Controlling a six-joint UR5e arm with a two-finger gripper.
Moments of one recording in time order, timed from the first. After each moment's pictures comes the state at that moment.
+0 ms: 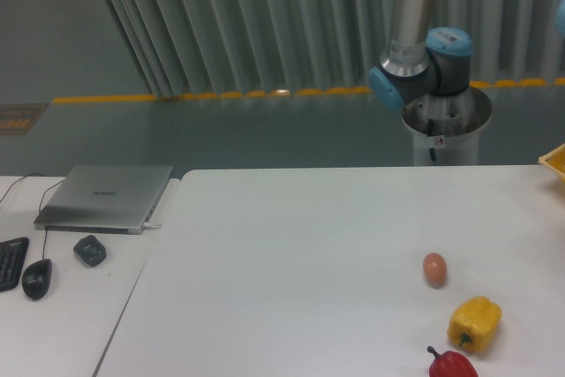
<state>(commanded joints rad) 2.76 -1.82 -1.46 -1.39 1.49 1.47</state>
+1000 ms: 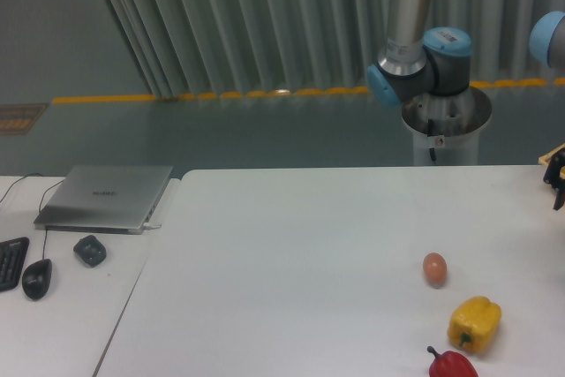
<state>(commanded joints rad) 2.69 -1.82 -1.55 -1.25 1.34 1.18</state>
